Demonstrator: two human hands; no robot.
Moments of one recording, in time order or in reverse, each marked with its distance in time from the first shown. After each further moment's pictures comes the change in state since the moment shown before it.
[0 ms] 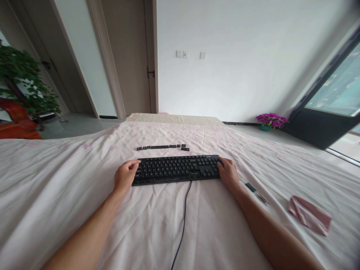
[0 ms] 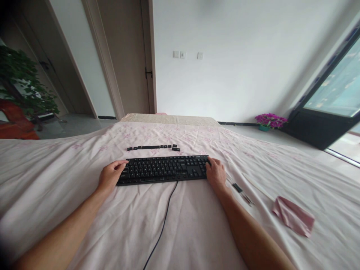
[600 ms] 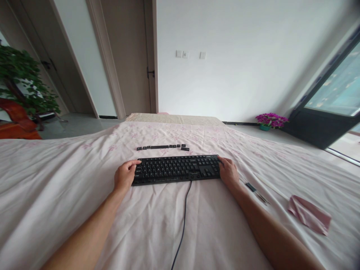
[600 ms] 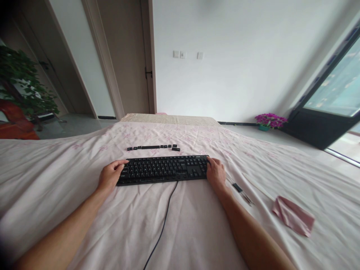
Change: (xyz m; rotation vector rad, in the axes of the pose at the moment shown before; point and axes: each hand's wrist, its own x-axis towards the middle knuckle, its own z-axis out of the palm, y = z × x) left_hand 0.001 -0.004 0.001 0.031 -0.001 0.011; right_hand 0.000 0.001 0.000 -0.004 0.012 -0.049
